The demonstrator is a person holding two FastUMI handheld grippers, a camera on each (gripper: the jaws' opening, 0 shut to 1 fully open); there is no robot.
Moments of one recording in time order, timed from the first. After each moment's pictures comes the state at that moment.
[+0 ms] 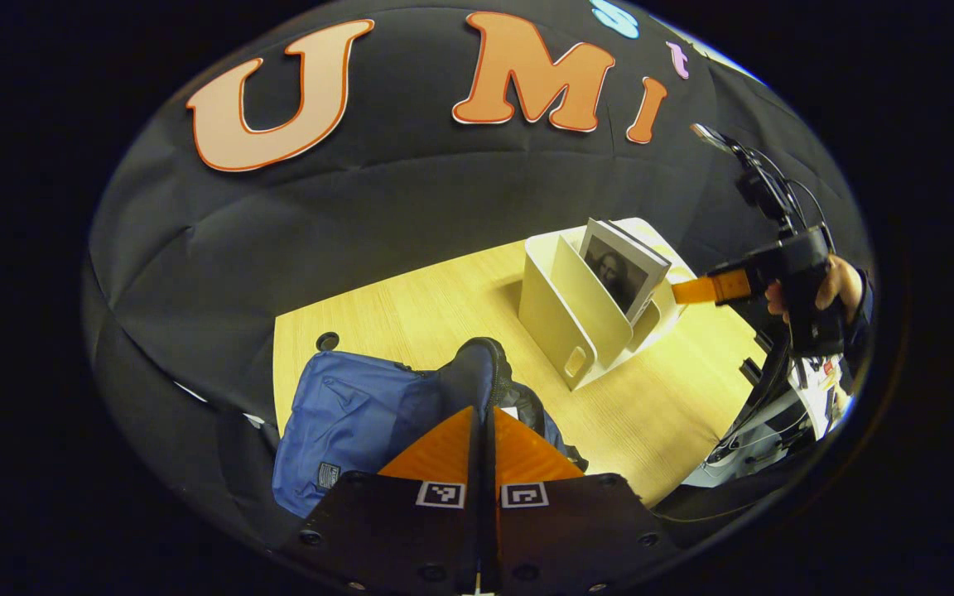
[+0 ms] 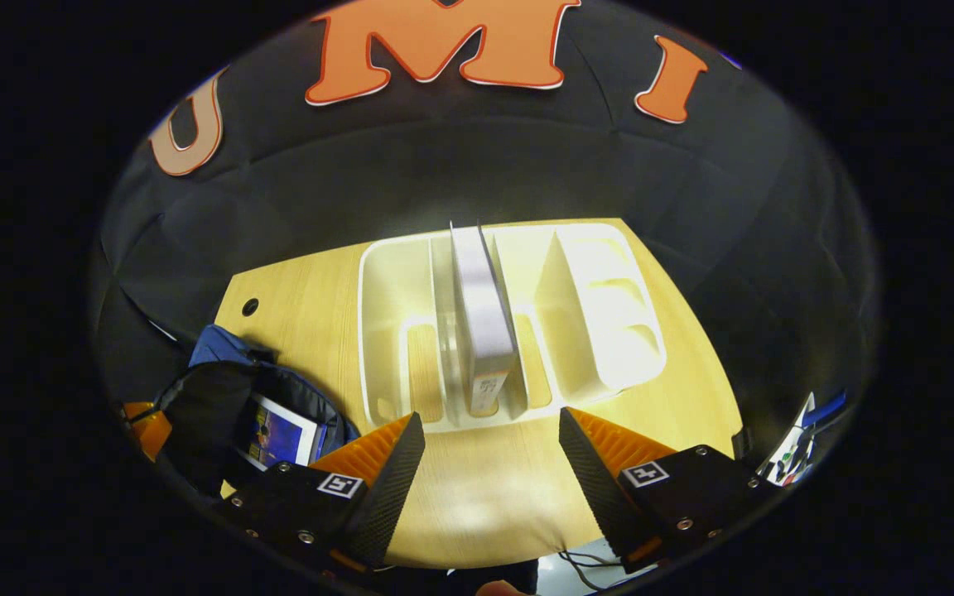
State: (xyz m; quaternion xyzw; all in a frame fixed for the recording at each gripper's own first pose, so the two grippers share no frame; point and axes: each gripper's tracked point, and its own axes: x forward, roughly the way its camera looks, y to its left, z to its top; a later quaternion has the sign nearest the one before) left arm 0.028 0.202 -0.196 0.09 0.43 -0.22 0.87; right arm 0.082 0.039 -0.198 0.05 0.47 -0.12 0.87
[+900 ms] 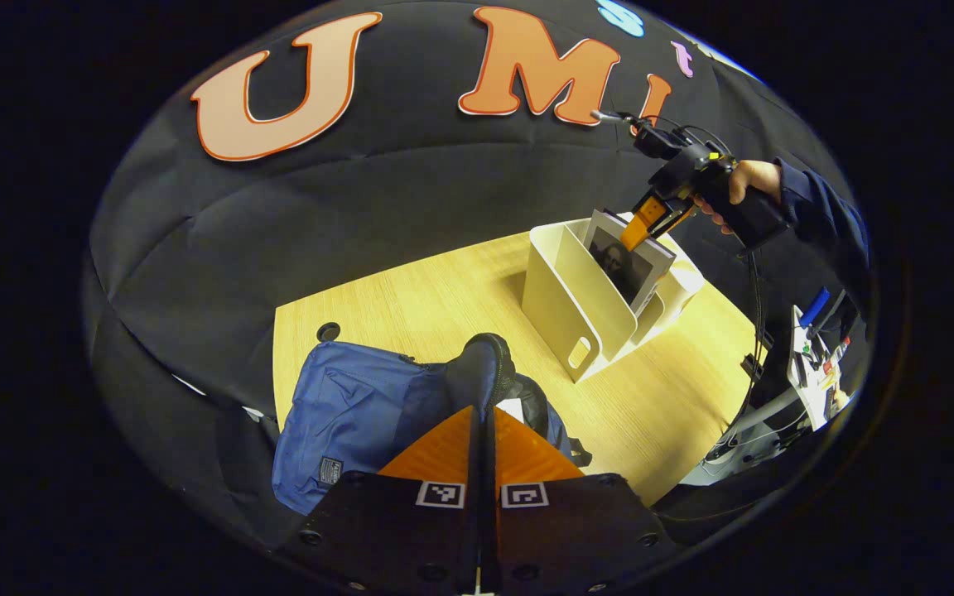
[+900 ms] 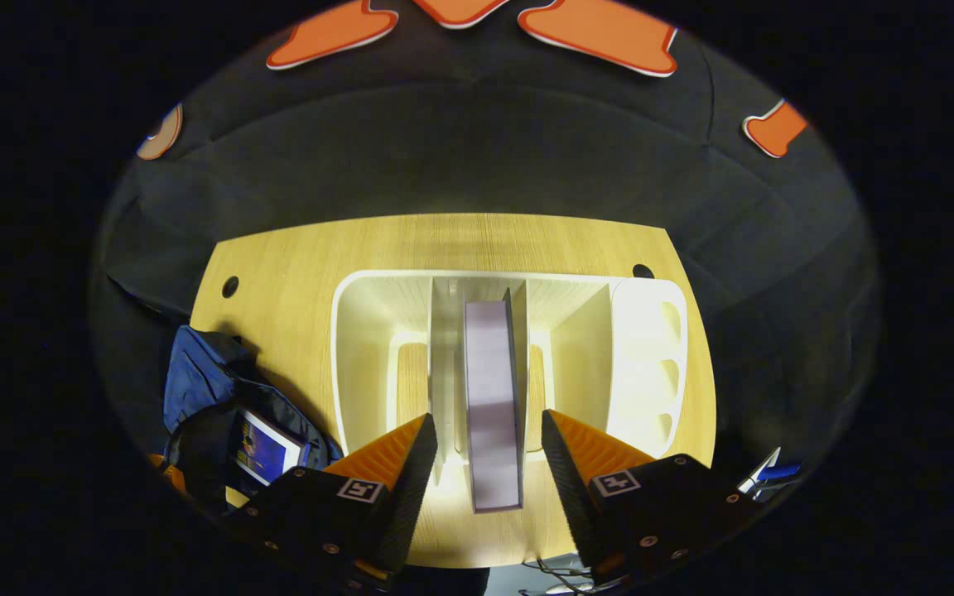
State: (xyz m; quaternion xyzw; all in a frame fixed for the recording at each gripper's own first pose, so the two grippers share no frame) left arm 0.026 0.209 -0.202 0.09 0.45 -0.21 0.86; right arm 0.179 0.018 -0.239 -0.01 0.59 -0.08 0.80
